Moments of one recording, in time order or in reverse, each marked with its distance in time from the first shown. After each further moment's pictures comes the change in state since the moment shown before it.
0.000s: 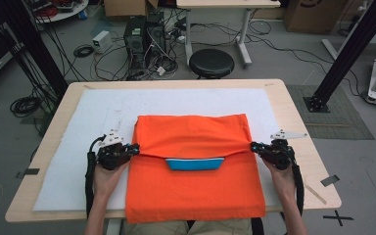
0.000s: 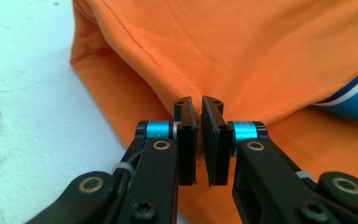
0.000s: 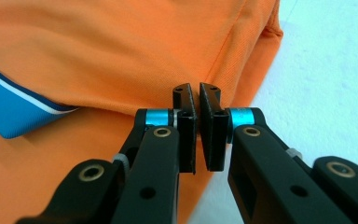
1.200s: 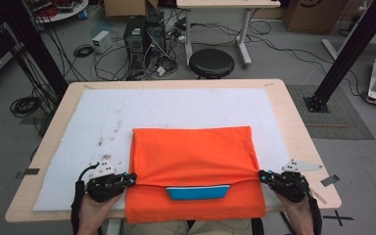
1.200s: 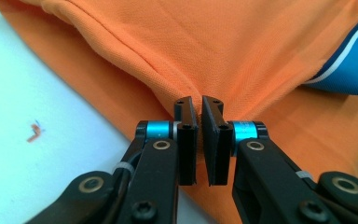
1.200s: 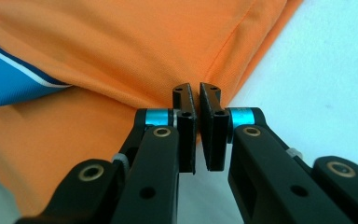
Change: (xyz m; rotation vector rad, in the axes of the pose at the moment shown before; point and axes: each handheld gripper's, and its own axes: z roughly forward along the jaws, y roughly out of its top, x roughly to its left) left arm -0.041 -0.048 -0.050 0.047 -0.140 0.004; right arm 0.029 -0.064 -0.053 0.032 0.059 -0.045
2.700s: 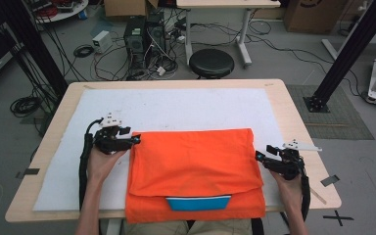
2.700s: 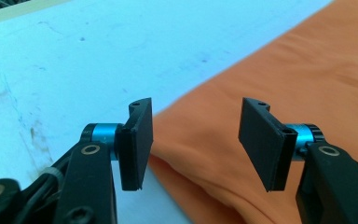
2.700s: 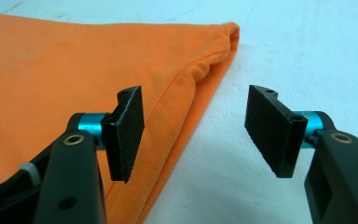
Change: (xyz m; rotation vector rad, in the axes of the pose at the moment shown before) left arm 0.086 0.096 0.047 -0.005 0.153 0.003; right arm -0.039 0.032 0.032 -0.127 -0.104 0.115
